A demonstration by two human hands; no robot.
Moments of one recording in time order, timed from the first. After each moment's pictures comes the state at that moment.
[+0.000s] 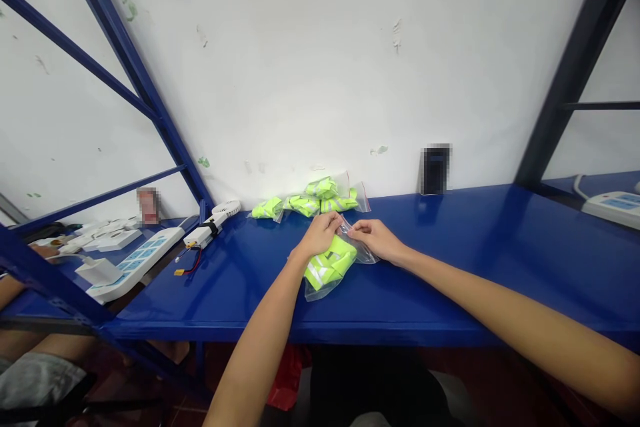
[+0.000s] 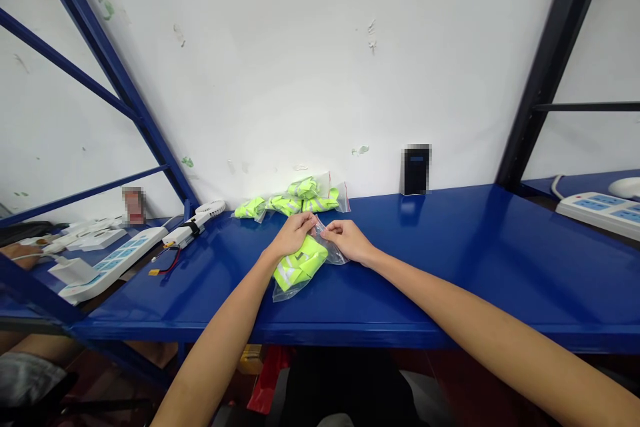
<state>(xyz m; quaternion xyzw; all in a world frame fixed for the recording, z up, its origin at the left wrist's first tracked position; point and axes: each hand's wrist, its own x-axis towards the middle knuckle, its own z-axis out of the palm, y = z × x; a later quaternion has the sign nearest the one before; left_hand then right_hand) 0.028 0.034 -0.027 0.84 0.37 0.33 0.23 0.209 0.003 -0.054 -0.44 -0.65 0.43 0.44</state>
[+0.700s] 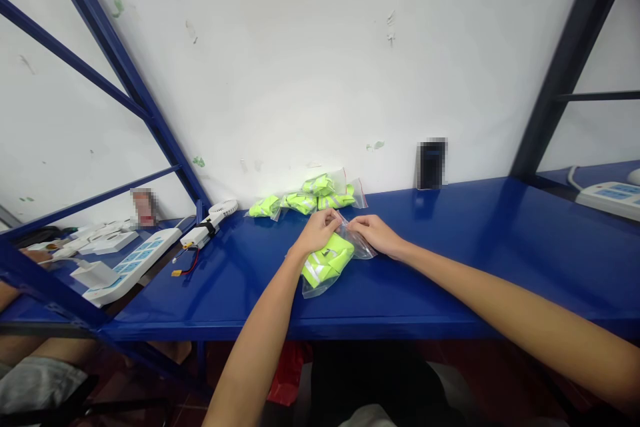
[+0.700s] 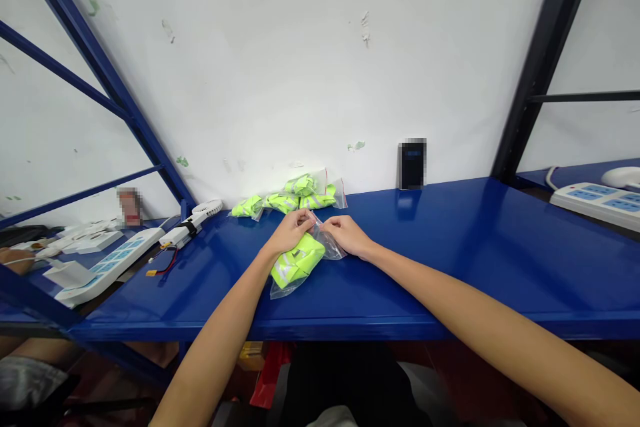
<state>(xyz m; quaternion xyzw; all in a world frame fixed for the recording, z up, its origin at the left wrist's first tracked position) 0.028 0.040 -0.034 0.81 0.35 0.35 0.31 0.211 0.005 -0.052 -0.45 -0.64 0.44 0.44</state>
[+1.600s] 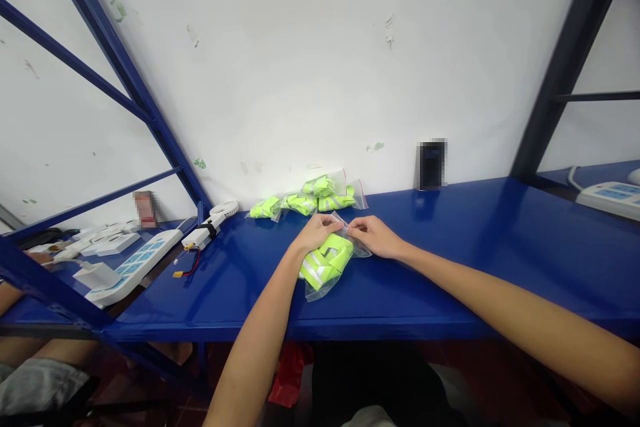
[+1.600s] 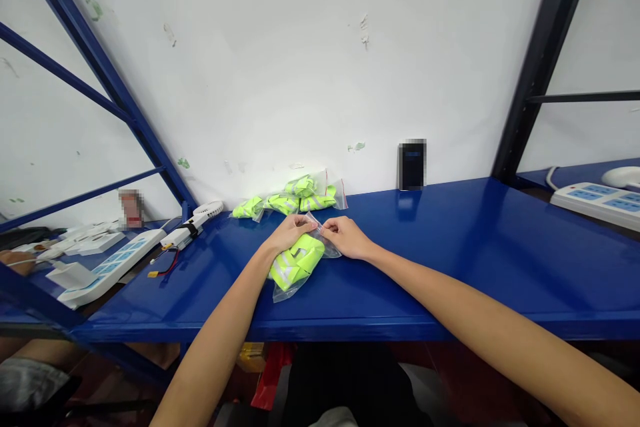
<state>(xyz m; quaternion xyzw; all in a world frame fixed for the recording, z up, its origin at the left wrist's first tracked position) 0.025 0.043 -0.031 0.76 0.40 0.31 0.41 0.214 0.001 -0.047 -0.43 -0.75 0.31 0.39</state>
